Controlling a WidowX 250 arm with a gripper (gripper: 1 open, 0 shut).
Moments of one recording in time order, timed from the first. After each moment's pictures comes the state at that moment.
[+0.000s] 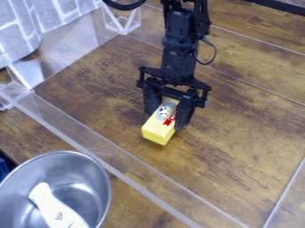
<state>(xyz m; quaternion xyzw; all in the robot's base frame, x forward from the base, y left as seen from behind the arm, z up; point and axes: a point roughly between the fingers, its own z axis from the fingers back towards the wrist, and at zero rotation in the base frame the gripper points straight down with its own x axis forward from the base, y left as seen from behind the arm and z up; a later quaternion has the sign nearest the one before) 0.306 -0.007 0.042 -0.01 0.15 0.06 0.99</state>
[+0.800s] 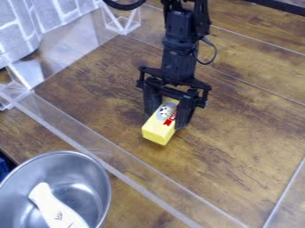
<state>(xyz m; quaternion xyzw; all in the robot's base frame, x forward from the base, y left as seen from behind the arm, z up) 0.310 -0.008 0.045 -0.01 0.15 0.06 0.99</state>
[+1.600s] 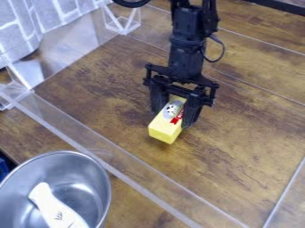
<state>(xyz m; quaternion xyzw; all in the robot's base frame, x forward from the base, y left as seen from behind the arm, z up) 0.311 -0.016 0.048 -0.01 0.15 0.05 0.99</state>
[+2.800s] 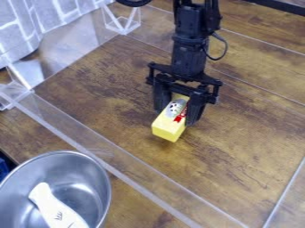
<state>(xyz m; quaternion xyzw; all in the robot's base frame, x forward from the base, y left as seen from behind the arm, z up) 0.315 -0.018 0.048 -0.02 0.15 0.06 0.99</state>
